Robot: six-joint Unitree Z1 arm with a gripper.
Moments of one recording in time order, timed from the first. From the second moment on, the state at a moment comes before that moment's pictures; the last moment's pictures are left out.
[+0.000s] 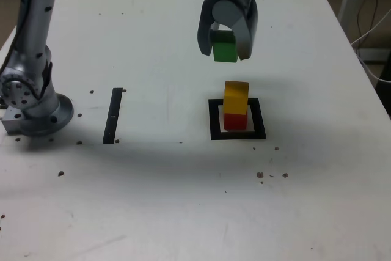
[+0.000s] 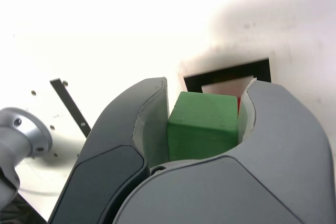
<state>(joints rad) 0.05 2.00 -1.78 1.49 0.13 0.30</state>
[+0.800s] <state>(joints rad) -0.06 2.04 -1.84 1.54 0.02 0.18</state>
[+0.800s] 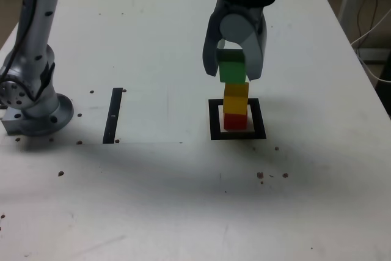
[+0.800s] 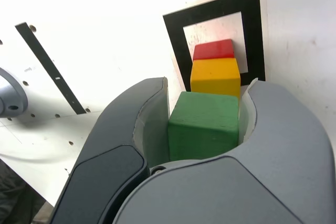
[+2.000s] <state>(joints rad) -0.07 2.08 -1.81 1.51 -0.01 0.17</state>
